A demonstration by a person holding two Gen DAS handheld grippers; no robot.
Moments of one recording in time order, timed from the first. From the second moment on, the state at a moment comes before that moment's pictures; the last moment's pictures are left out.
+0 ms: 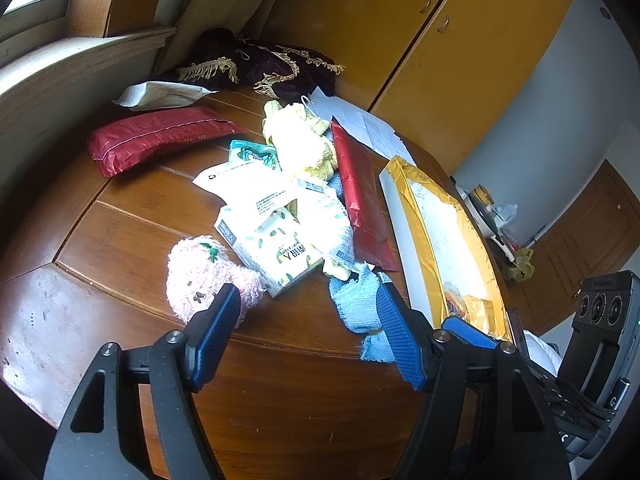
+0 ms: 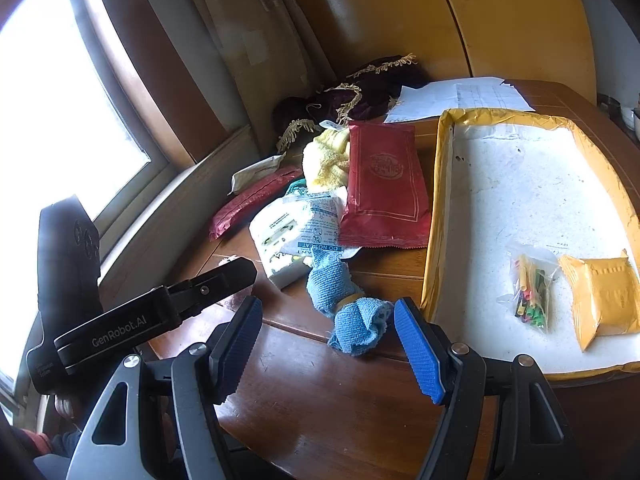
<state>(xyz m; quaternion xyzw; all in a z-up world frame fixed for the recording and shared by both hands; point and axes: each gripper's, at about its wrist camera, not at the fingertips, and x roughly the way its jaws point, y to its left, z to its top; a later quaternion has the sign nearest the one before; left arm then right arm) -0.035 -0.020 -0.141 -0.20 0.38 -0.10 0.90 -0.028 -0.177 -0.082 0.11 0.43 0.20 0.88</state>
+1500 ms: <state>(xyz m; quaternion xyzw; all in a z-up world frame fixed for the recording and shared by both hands) -0.028 0.004 -0.160 -0.16 0.40 -0.04 0.90 -0.005 -0.113 -0.115 -0.08 0.45 0.14 0.88</state>
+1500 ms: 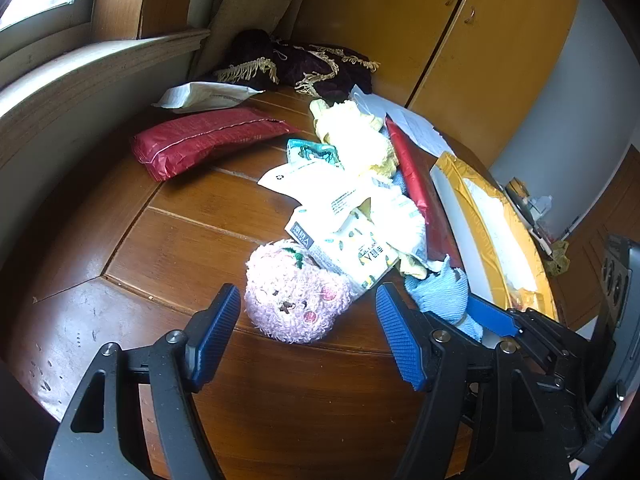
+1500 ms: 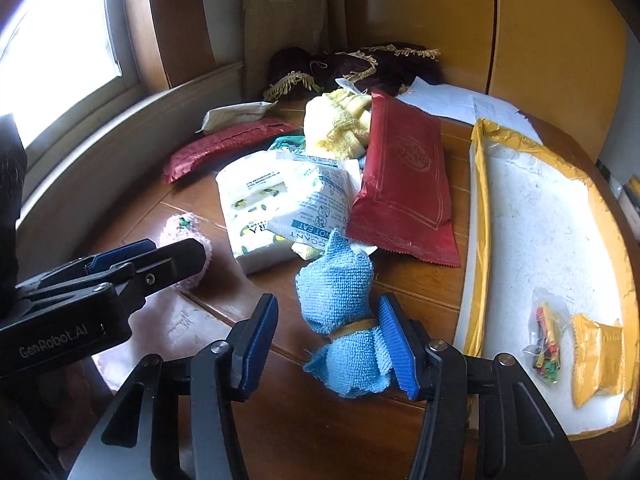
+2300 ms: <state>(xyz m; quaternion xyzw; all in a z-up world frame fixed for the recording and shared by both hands) -0.038 -0.008 -0.131 -0.18 0.33 -0.07 0.92 -0.023 -0.160 -0.068 0.06 0.37 0.18 0.91</state>
